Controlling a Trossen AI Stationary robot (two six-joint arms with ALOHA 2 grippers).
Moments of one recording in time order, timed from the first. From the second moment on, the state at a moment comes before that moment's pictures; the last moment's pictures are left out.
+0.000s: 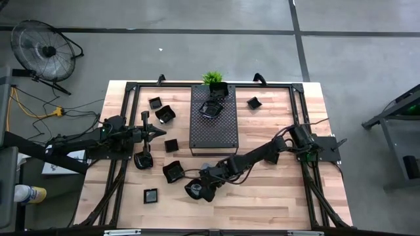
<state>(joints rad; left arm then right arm) 0.20 0.01 0.02 0.02 0.19 0.60 0.33 2.16 1.49 -0.31 -0.09 0.96</state>
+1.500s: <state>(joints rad) 0.20 0.01 0.02 0.02 0.19 0.60 0.33 2.16 1.49 -0.29 -0.08 0.94</state>
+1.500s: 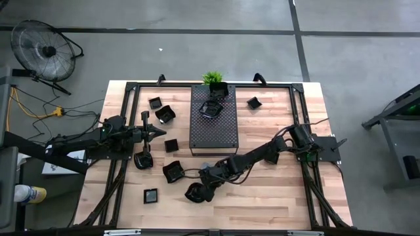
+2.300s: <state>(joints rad) 0.20 0.01 0.02 0.02 0.19 0.60 0.31 1.91 1.49 -0.51 -0.10 0.83</state>
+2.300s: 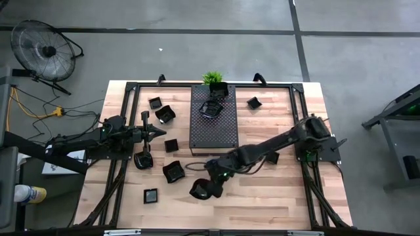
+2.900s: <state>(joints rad) 0.20 0.01 0.02 0.02 0.19 0.60 0.01 1.53 1.49 -0.76 -0.05 0.58</state>
